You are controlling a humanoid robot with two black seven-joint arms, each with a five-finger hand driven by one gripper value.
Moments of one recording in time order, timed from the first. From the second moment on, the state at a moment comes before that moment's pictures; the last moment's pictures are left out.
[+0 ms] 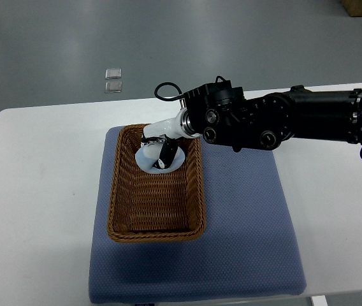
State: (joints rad) left arm -0.06 0.00 -0.16 -0.16 0.06 -0.06 0.01; right arm 1.50 0.00 -0.33 0.96 -0.73 0.23 -0.17
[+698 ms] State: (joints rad) left arm -0.06 0.00 -0.16 -0.16 0.06 -0.06 0.02; right arm 1.40 0.00 -0.33 0.93 -0.73 0.21 -0.14
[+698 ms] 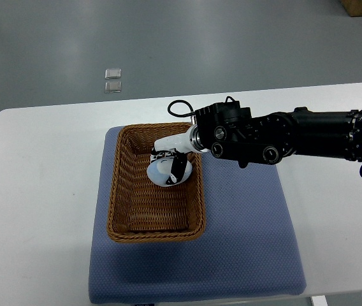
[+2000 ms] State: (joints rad) left arm -0.06 0.00 -0.16 -0.16 0.06 -0.06 0.02; right arm 0.74 -0.06 1.01 0.74 -0.24 0.24 0.13
